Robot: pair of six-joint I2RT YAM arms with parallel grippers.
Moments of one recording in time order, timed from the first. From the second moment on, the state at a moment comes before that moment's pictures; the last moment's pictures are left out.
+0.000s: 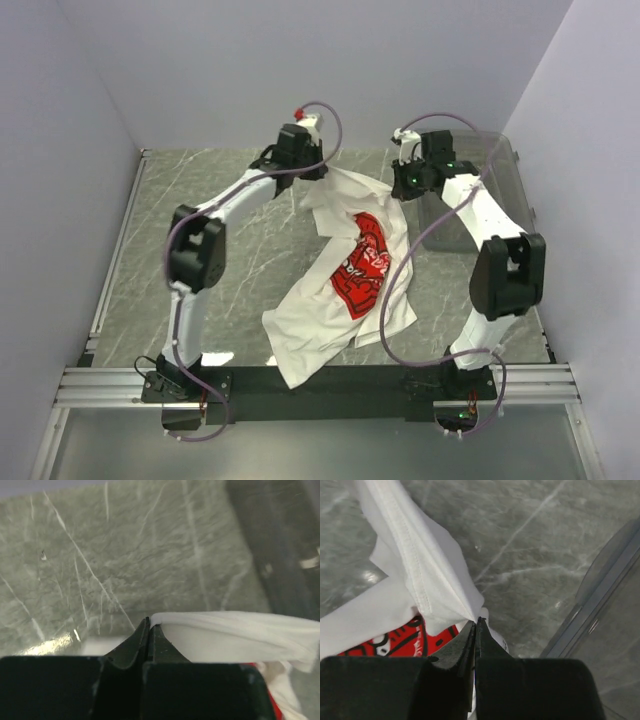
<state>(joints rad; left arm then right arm) -0.49 2.08 1.80 -0.15 0.11 -0.33 0.14 1.73 1.50 -0.57 -0.34 -0.19</state>
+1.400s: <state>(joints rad) -0.70 1.68 1.09 -0.32 0.14 -0.46 0.11 1.14 0.81 -0.67 -0.64 -0.47</state>
